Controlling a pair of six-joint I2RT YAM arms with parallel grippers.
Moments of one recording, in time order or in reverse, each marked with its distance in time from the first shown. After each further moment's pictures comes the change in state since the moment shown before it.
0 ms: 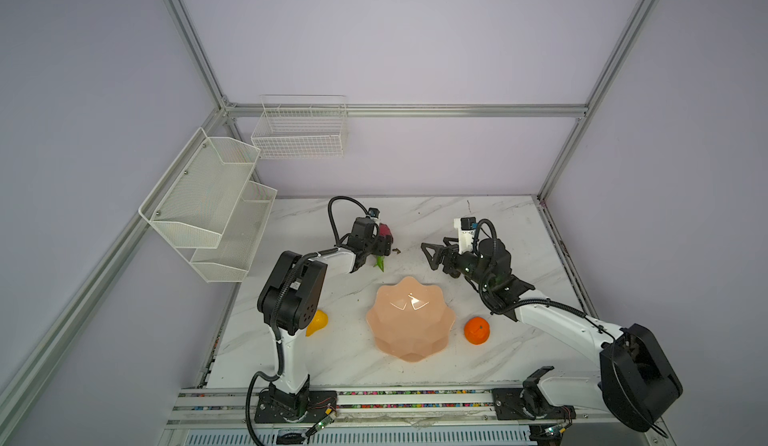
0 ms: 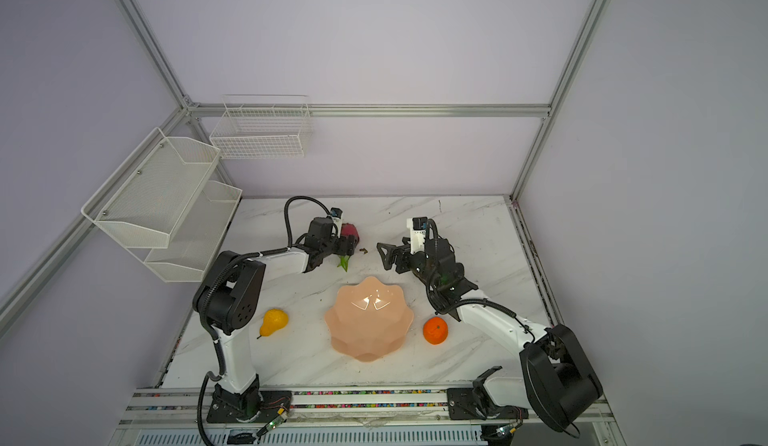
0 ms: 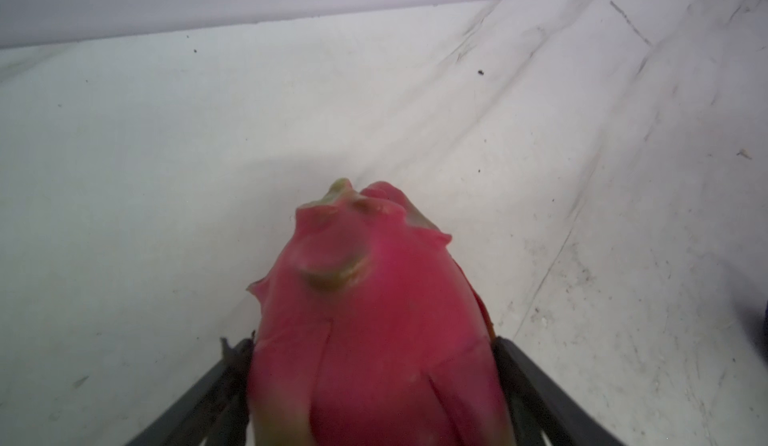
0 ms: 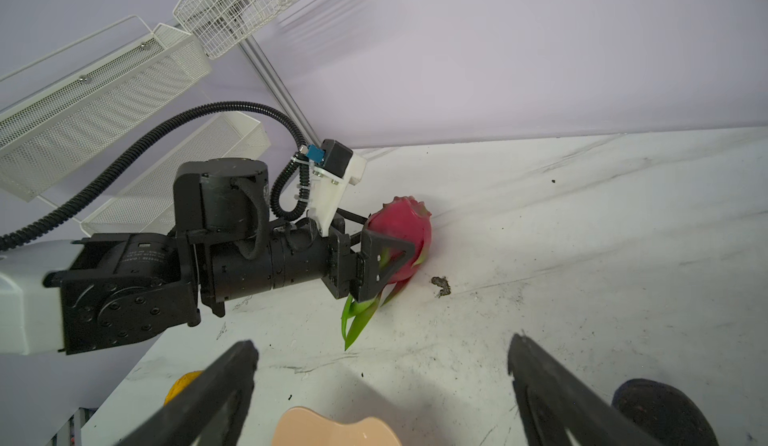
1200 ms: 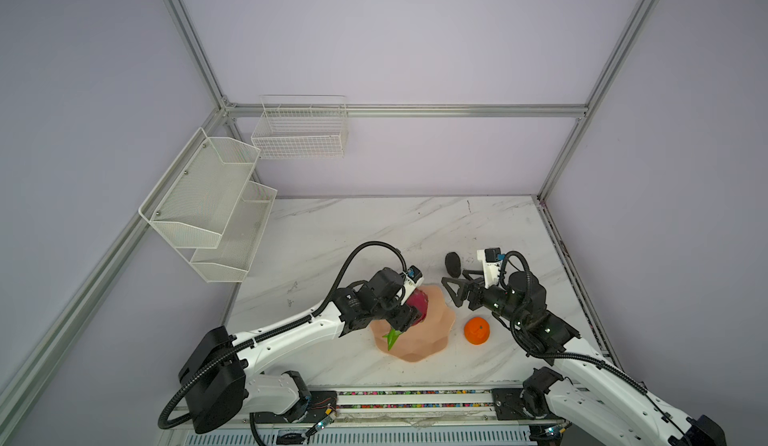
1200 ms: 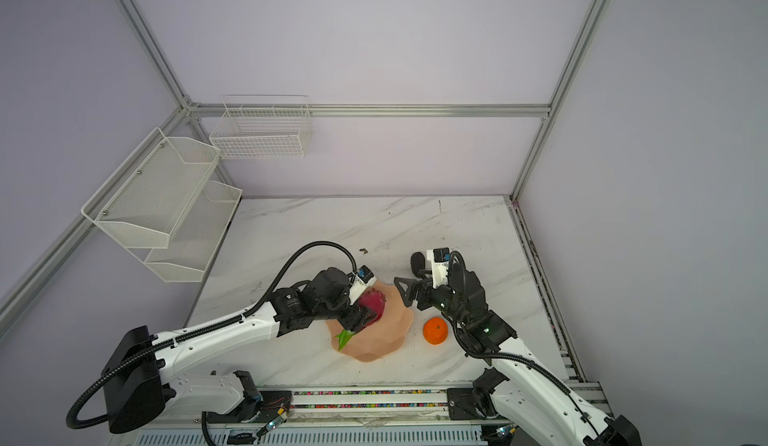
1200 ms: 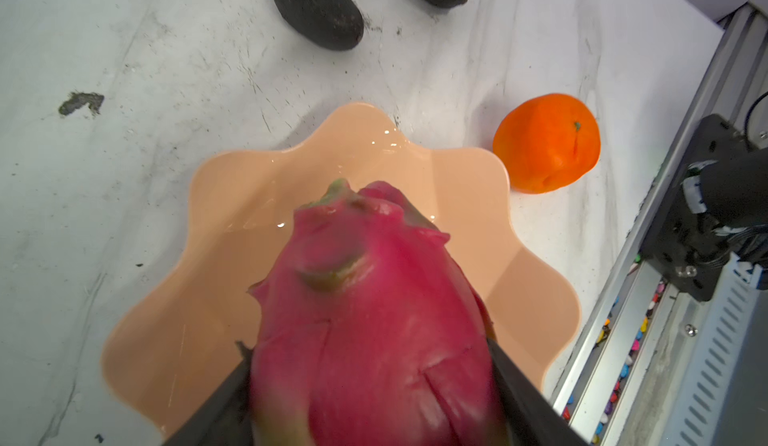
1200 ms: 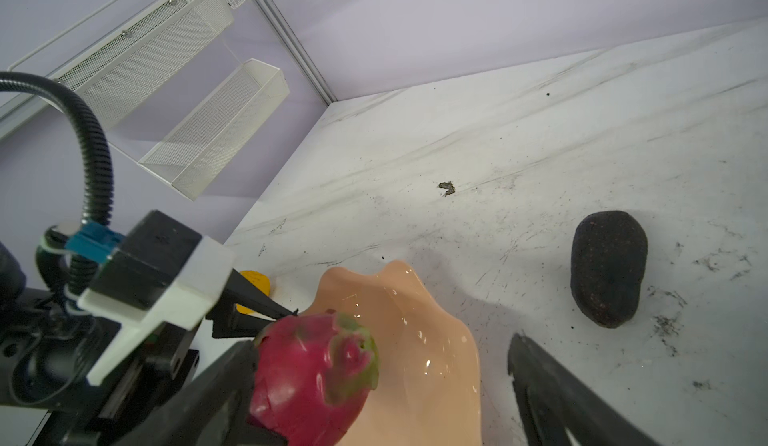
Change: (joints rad) left arm -0.533 -0.649 -0.310 -0.578 0.062 0.007; right arm 0.000 -0.524 -0.236 -0.360 -0.067 0.060
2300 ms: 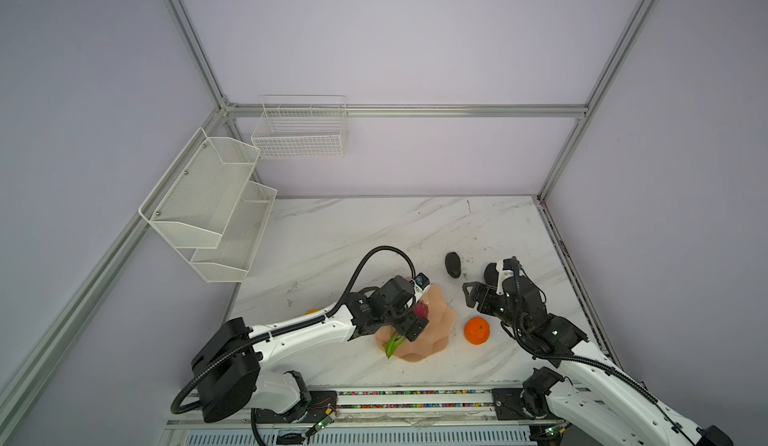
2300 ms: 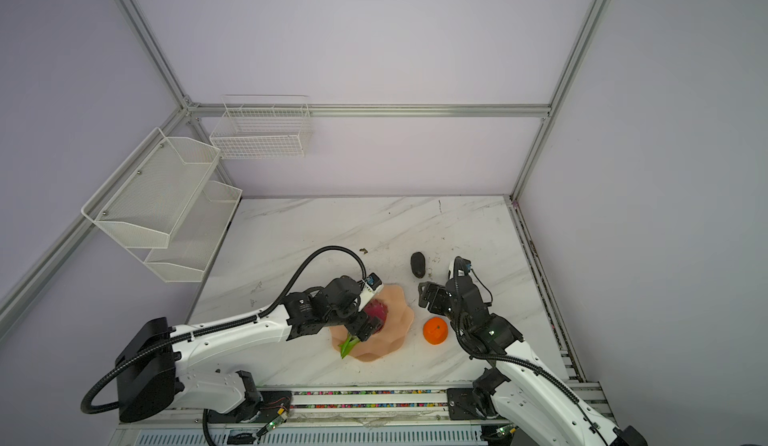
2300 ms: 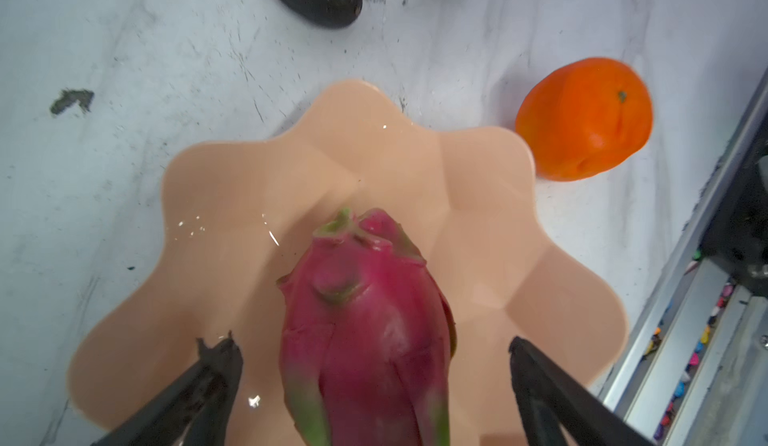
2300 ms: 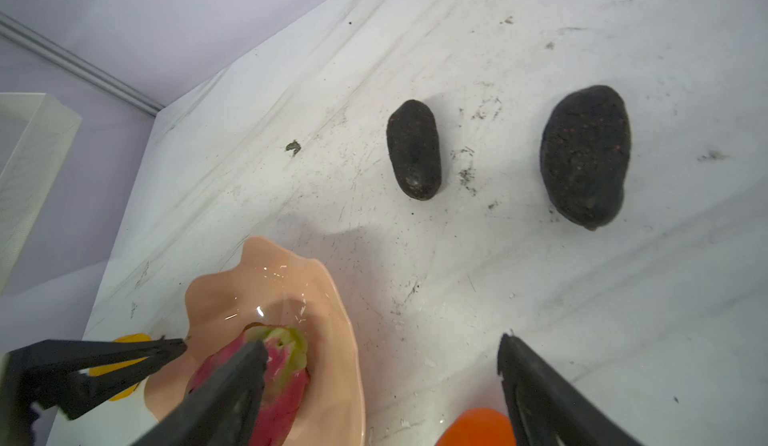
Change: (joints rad) left arm -0.059 0.013 0.000 0.034 -0.088 0.018; right arm 0.035 -0.016 0.072 -0.458 0.398 0.286
